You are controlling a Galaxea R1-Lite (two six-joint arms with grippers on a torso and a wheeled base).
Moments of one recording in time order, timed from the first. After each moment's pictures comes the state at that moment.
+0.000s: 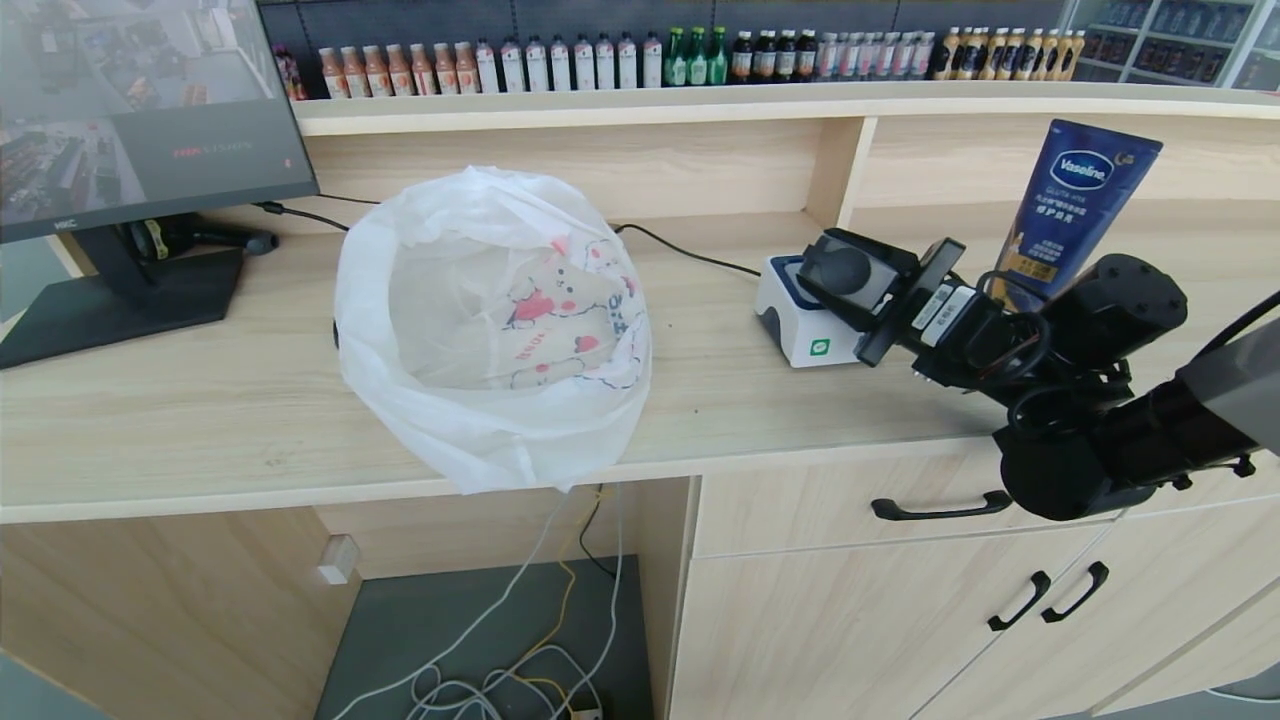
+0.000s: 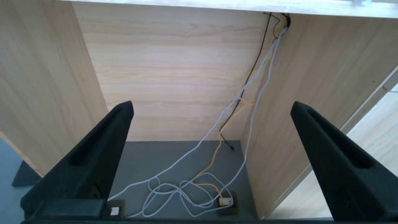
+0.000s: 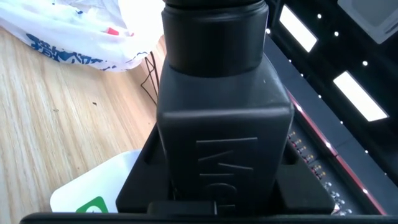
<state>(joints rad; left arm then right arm) 0.00 0.00 0.00 0.00 0.00 0.00 0.20 2.11 -1.07 -1.57 0.76 -0.82</state>
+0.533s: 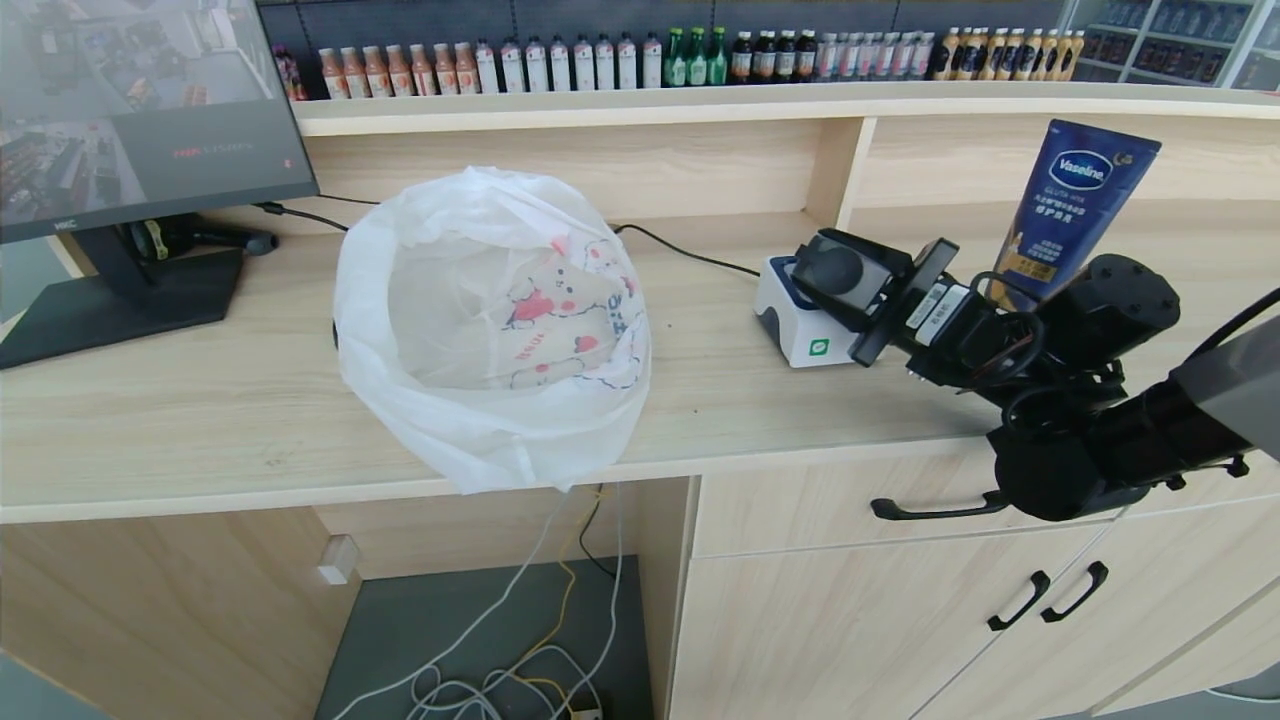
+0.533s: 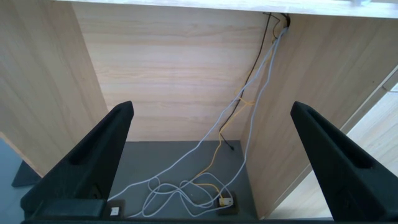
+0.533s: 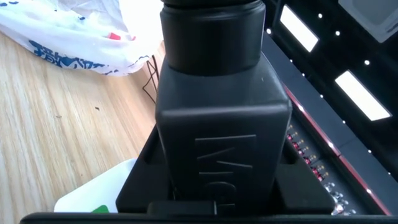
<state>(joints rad) 0.00 0.00 0.00 0.00 0.00 0.00 0.22 2.11 -1.08 -1.57 0.76 -0.82</state>
